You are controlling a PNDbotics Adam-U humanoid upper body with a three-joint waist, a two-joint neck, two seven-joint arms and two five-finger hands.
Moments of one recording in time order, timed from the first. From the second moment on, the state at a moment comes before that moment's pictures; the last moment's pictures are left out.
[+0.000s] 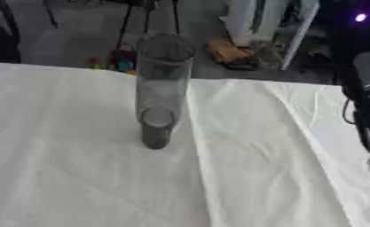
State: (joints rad) left arm -0.52 0.30 -0.09 -1.99 0.17 -0.47 0.32; right arm -1.20 -0.88 0.03 -1.53 -1.31 0.11 -0.30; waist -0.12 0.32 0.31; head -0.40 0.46
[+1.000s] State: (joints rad) left arm -0.55 0.29 -0.09 -1.99 0.18 -0.46 0.31; right arm -1.23 -0.81 0.04 -1.54 -1.41 -0.12 -0.17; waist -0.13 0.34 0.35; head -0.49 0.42
